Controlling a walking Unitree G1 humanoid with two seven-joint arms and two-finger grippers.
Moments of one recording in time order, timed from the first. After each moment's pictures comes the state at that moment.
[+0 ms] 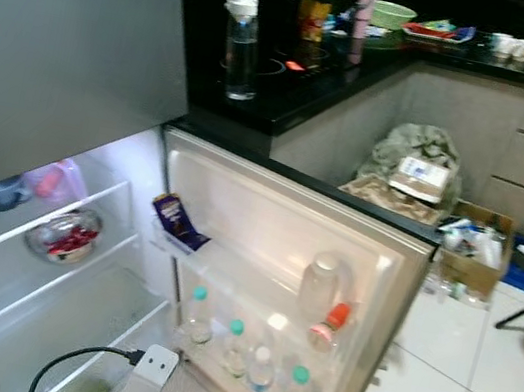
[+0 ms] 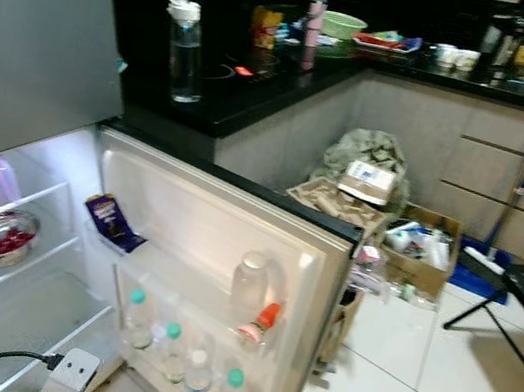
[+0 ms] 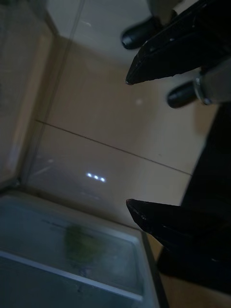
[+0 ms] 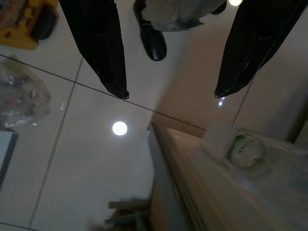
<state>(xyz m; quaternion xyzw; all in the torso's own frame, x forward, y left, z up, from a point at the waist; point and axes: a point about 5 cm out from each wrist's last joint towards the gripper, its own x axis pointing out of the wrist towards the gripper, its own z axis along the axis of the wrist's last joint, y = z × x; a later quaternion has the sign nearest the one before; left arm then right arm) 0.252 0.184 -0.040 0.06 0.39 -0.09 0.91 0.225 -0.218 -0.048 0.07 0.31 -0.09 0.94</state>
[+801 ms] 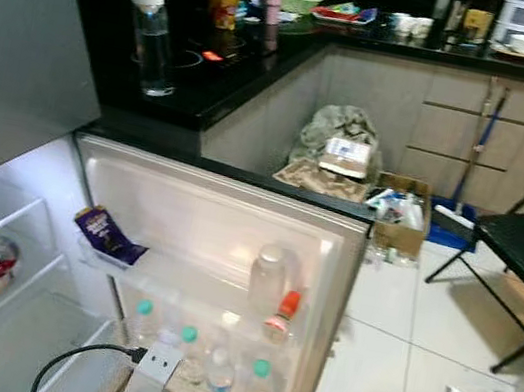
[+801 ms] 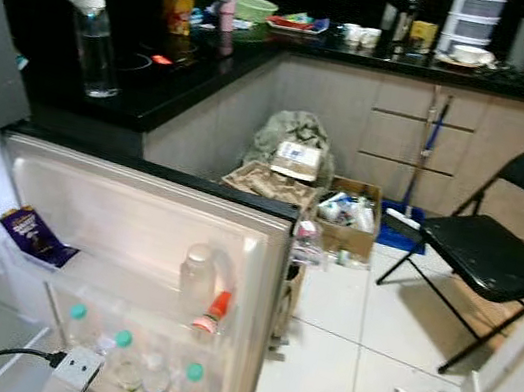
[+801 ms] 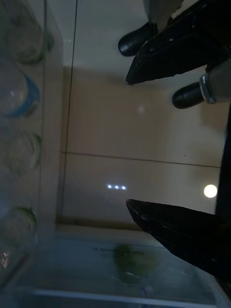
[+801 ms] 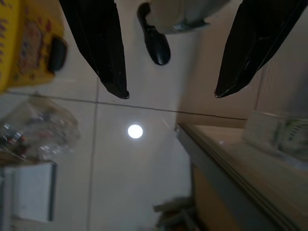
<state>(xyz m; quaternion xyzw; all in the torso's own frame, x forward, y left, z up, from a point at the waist) 0.258 0.183 -0.036 0.06 0.38 -0.09 0.92 0.230 -0.220 -0.044 0.07 0.30 -0.08 0.95</state>
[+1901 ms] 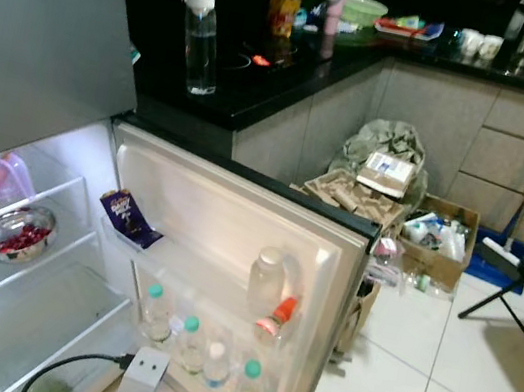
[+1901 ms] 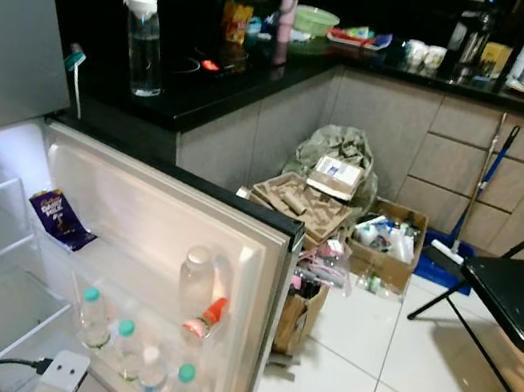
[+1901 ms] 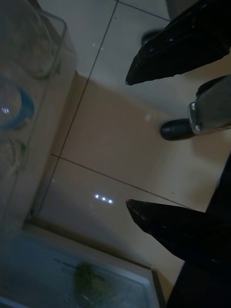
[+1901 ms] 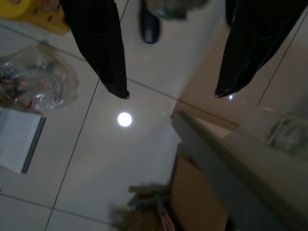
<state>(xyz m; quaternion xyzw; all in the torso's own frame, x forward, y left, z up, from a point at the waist) 0.251 0.185 -0.040 0.02 0.38 -0.05 0.92 0.237 -0.215 -0.040 0.05 0.30 -0.05 0.95</state>
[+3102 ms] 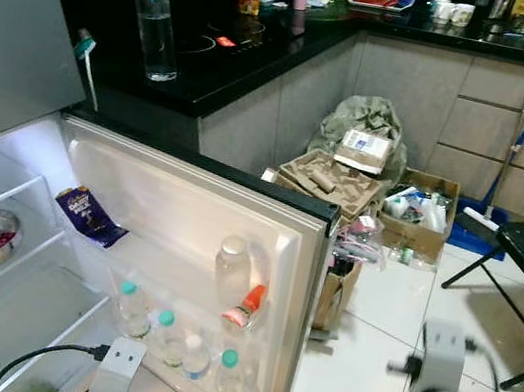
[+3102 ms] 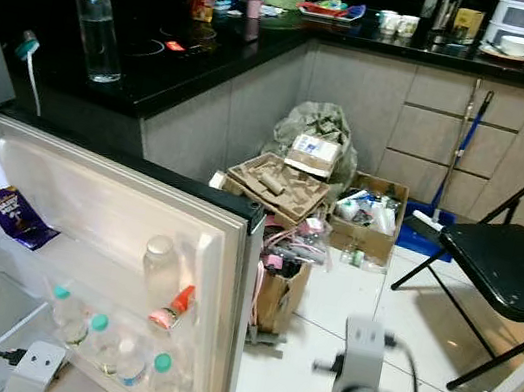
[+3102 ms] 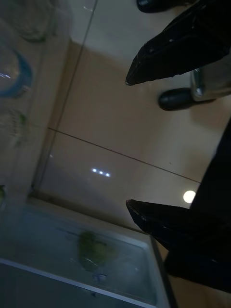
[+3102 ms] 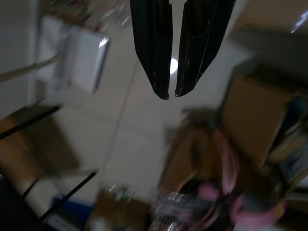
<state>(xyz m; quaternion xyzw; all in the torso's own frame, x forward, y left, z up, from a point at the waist) 0.241 0.225 -0.038 0.06 0.38 0.00 0.92 0.351 -0.240 0.082 -0.07 0.14 -0.10 0.98</state>
